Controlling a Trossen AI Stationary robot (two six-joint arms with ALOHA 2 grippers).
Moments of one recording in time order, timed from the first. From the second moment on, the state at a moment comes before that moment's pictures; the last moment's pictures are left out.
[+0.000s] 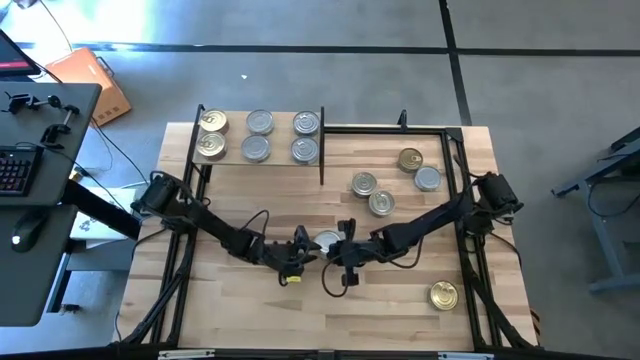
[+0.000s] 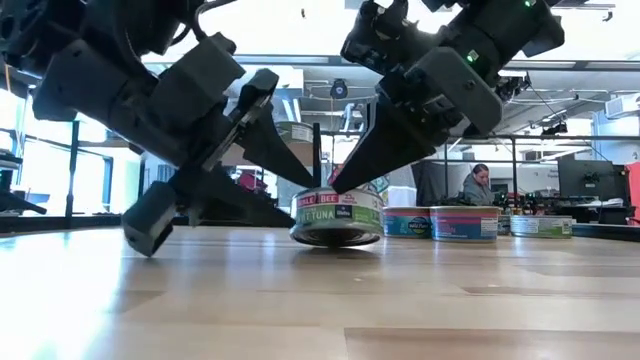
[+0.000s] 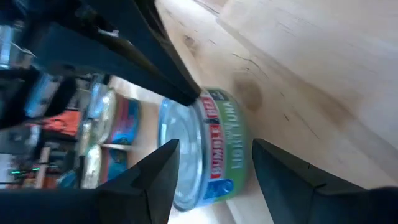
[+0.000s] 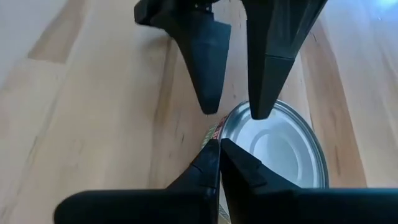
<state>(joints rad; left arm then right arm) -0.40 1.89 0.68 0.65 -0.51 0.80 0.33 1.83 1.03 -0.01 0.27 0.08</state>
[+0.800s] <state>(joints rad) -0.37 1.90 0.68 0.65 -0.53 0.80 0.28 1.83 1.03 0.04 0.24 0.16</state>
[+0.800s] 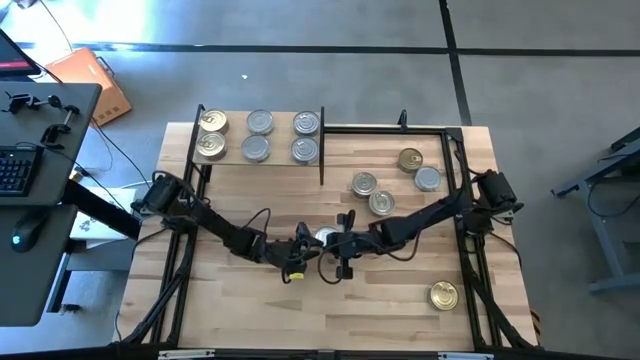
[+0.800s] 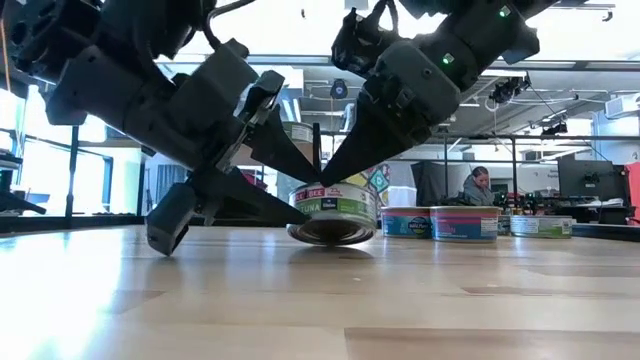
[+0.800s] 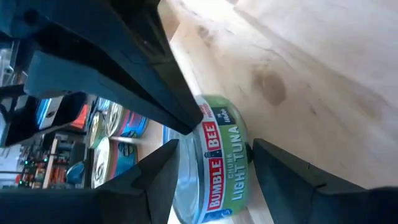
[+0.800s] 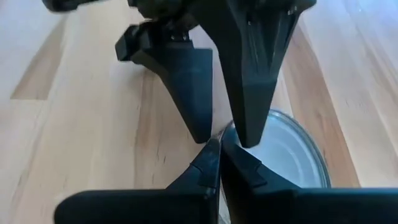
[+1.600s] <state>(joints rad) -0.35 1.91 0.68 0.65 -0.58 0.69 0.28 1.80 1.03 0.08 0.24 0.25</state>
